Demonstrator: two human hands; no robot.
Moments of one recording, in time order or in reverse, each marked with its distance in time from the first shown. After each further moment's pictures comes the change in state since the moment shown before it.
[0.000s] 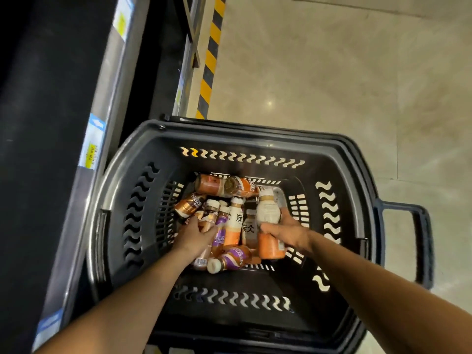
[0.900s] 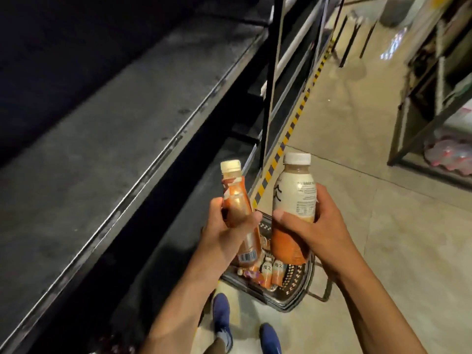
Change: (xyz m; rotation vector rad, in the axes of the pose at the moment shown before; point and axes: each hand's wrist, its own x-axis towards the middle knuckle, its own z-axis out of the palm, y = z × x) left_hand -0.763 0.193 -0.286 -0.855 0.256 0.472; right_hand -0.740 -0.302 0.116 -0.171 0.086 -0.900
